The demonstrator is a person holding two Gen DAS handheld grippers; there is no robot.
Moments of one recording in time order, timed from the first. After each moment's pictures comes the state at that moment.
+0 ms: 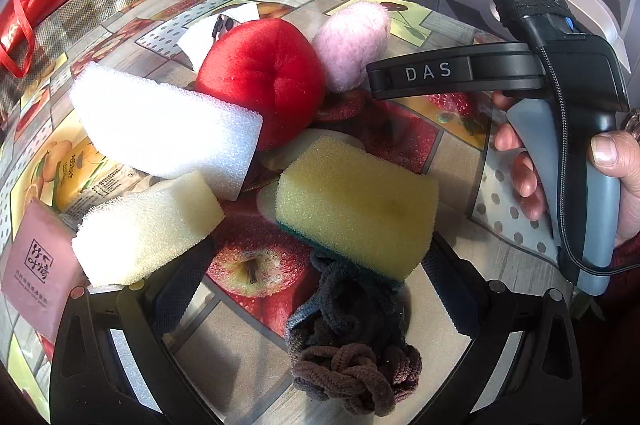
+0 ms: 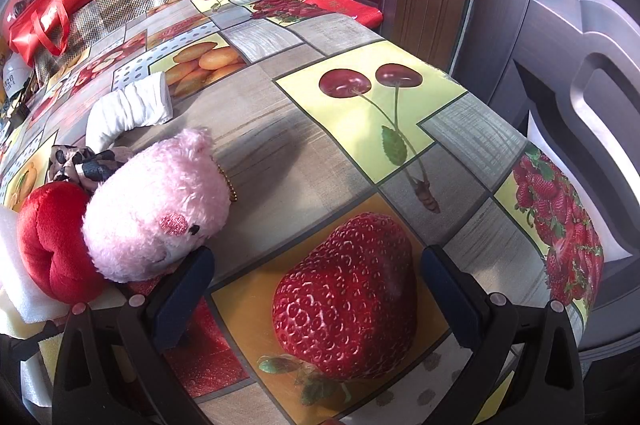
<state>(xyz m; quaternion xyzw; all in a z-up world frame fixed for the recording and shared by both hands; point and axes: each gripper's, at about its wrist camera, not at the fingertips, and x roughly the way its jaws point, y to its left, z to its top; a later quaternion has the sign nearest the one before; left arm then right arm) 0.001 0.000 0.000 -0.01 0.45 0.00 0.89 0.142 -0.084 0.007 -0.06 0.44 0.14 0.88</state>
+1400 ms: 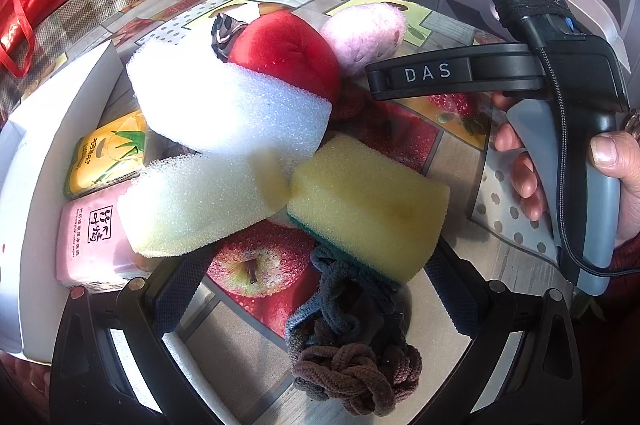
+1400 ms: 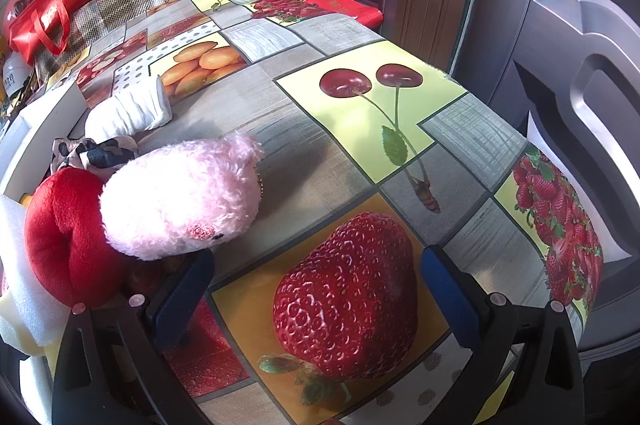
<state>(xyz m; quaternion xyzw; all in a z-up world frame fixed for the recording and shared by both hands) -0.002 -0.002 -0.001 -0.01 0.45 0.00 0.89 0.142 -0.084 0.006 -0.06 0.44 0.14 0.88</state>
